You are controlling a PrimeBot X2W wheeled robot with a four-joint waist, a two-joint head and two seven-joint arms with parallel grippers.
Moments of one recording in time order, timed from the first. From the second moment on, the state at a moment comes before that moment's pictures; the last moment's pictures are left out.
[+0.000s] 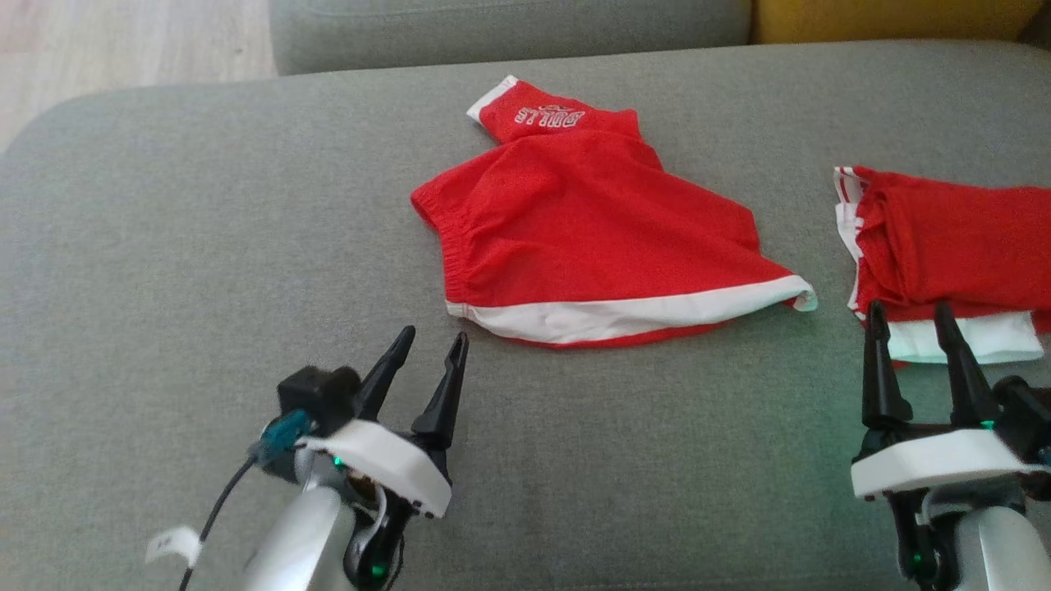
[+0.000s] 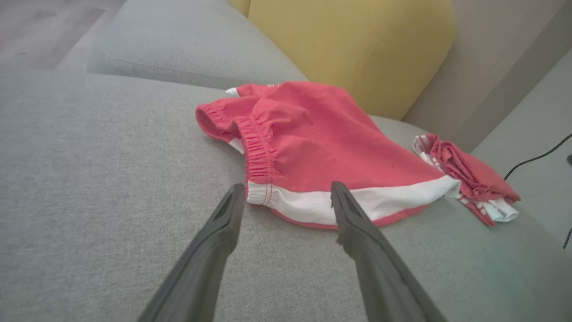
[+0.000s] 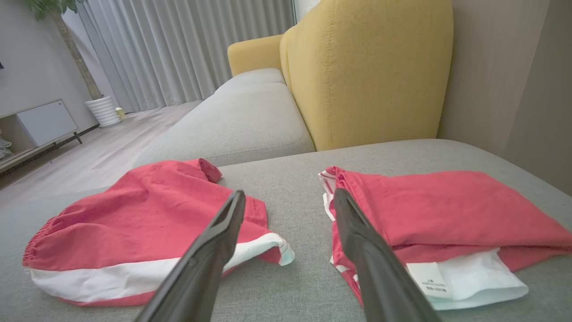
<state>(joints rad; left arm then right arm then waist) -0.21 0.05 -0.41 0.43 -0.41 -0.12 -0.25 -0.01 -0.05 -0.10 0.11 0.18 0.13 -0.11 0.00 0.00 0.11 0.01</state>
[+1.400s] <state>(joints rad) -0.54 0.12 -0.60 0.78 -0.45 -0.13 -0.25 -0.08 -0.05 -0.10 0.17 0.19 0.13 -0.12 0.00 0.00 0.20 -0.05</state>
